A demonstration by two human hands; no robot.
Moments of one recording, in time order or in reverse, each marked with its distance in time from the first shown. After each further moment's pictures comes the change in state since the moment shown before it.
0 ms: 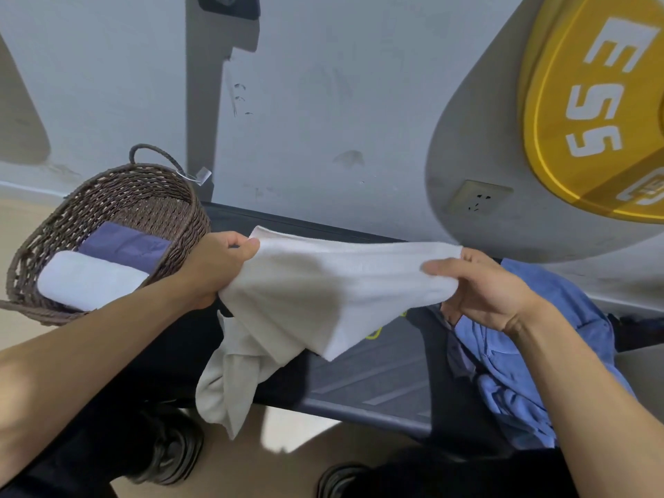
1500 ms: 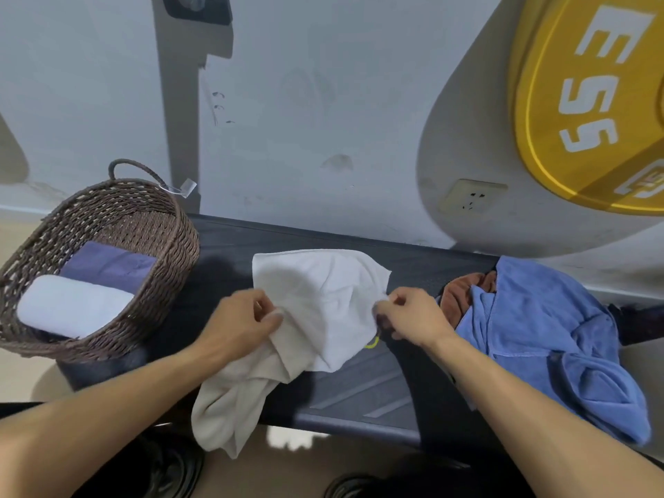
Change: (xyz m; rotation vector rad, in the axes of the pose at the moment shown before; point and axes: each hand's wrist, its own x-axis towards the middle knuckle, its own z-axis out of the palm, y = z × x) left_hand -0.018 -0.052 0.038 0.538 -0.117 0.142; right_hand 0.057 0.089 0.016 -0.768 0.497 0.115
